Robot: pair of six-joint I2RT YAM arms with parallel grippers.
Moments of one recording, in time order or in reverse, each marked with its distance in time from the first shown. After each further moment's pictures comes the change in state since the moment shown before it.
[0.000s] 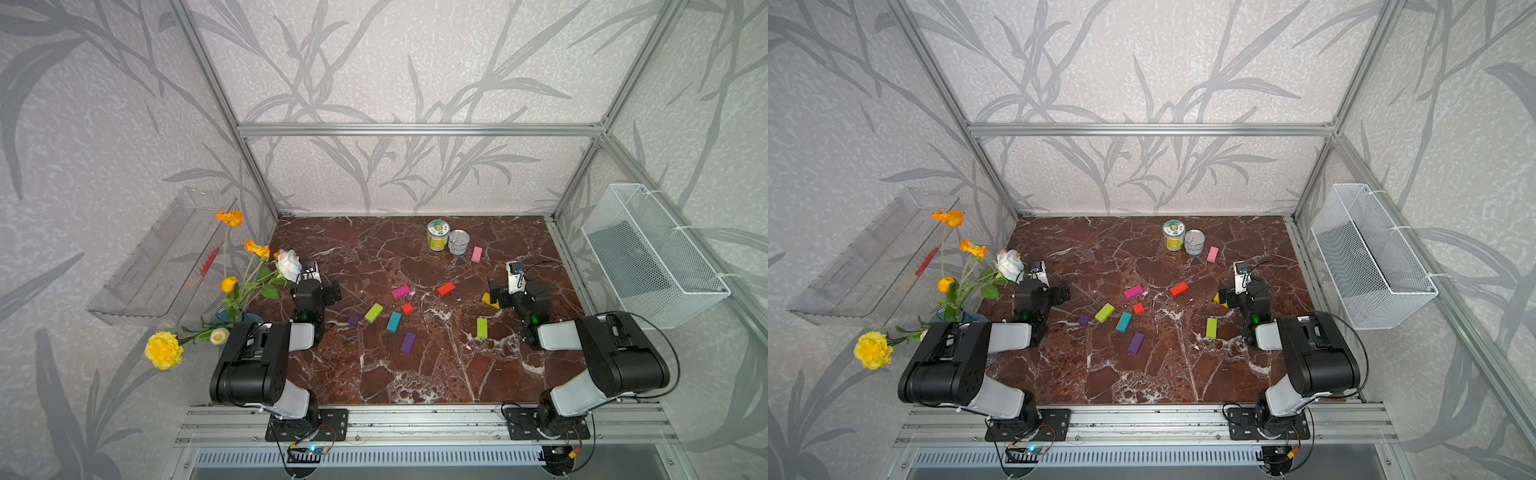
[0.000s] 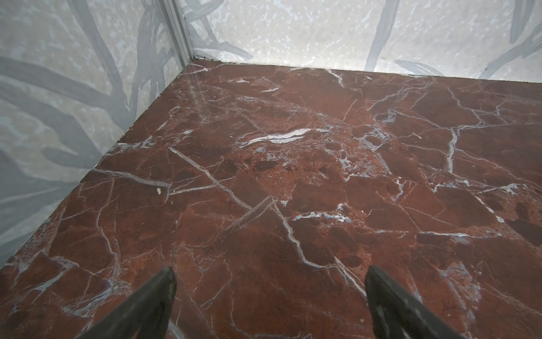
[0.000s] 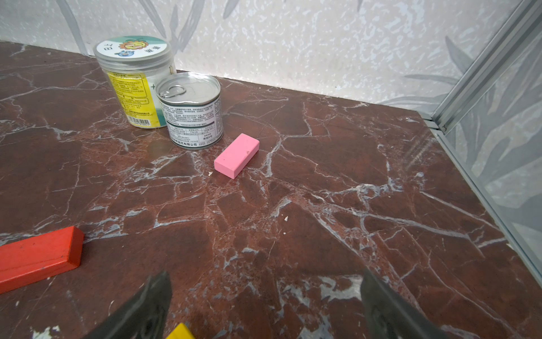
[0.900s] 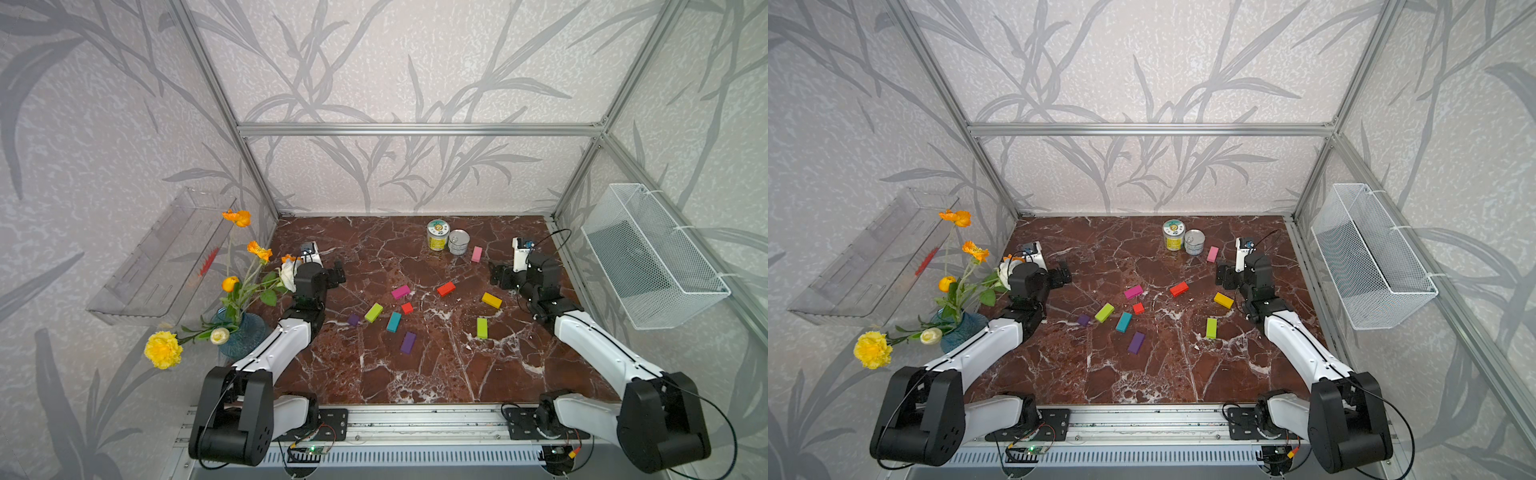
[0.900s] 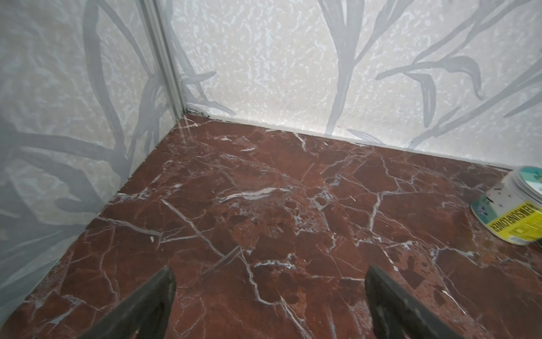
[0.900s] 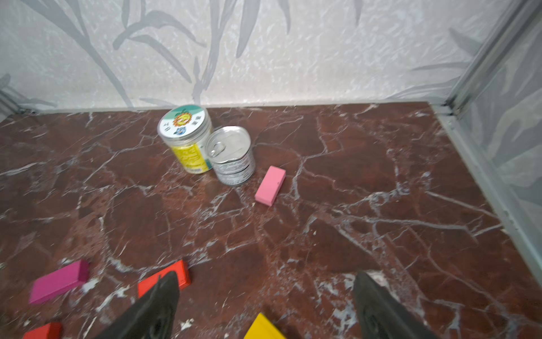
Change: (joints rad) left arm -0.118 -0.284 0.180 -0.401 -0.017 -0.124; right arm 0.113 -0.369 0.343 -0.872 -0.008 0.265
